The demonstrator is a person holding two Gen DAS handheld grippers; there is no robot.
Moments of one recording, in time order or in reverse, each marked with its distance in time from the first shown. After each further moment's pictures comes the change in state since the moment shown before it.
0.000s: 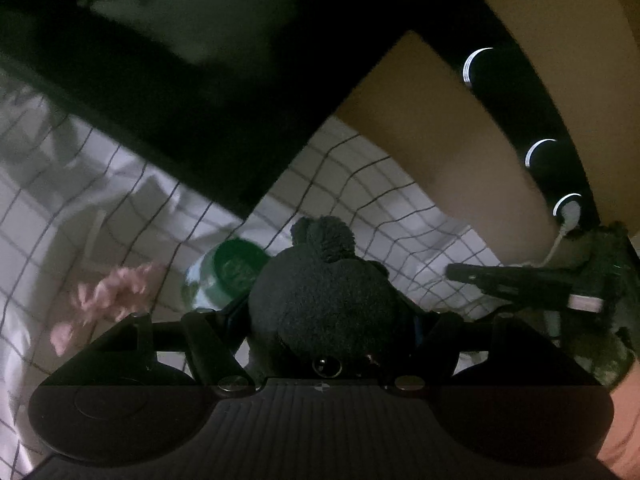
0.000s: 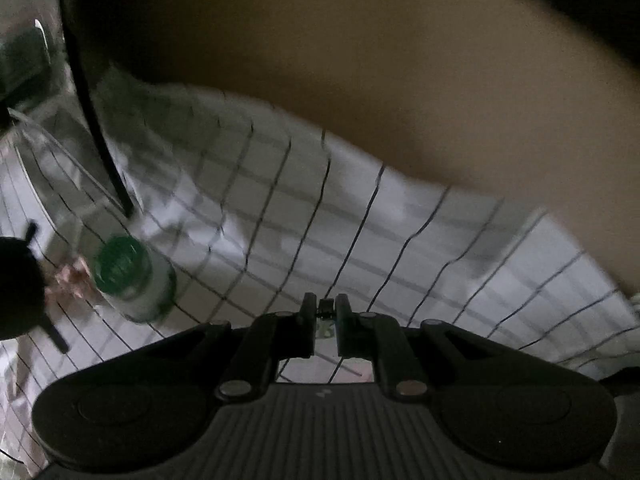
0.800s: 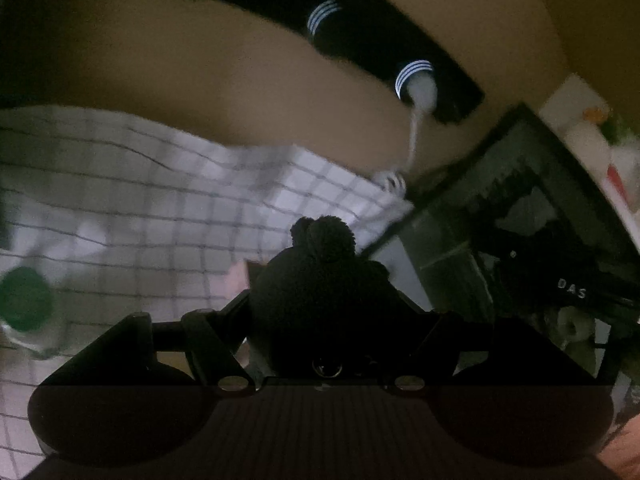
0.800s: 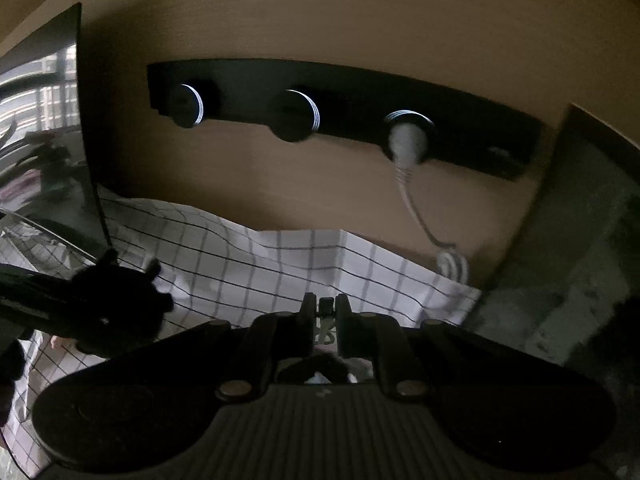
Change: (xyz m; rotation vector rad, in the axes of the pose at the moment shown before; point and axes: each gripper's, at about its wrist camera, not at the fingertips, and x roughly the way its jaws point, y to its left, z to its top) left arm 0.073 -0.168 -0.036 0.331 0.203 -0.207; right arm -0.186 -0.052 -0.098 0.182 -0.279 -0.189
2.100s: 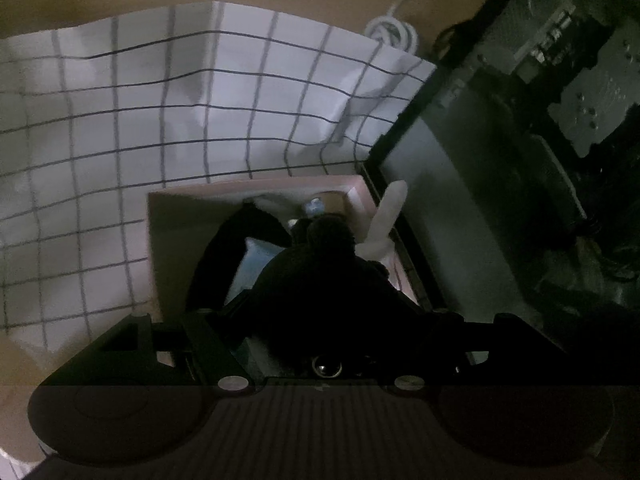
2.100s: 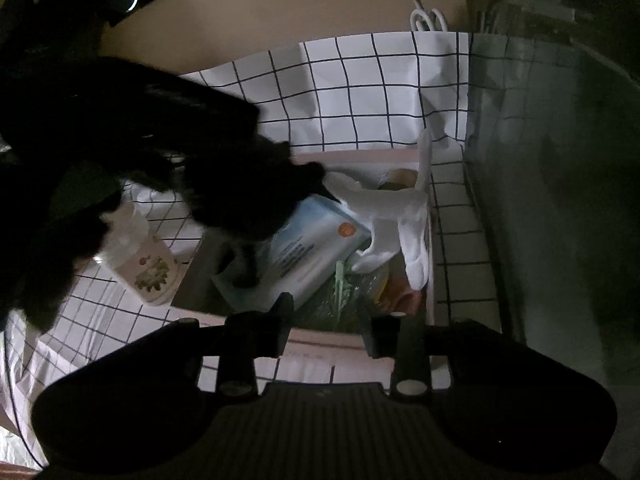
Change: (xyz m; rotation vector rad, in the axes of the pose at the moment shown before) left arm 0.176 -0.057 -0.034 0.135 0.224 0.132; right arm 0.071 -0.033 -0.206 0.260 0.117 0.134
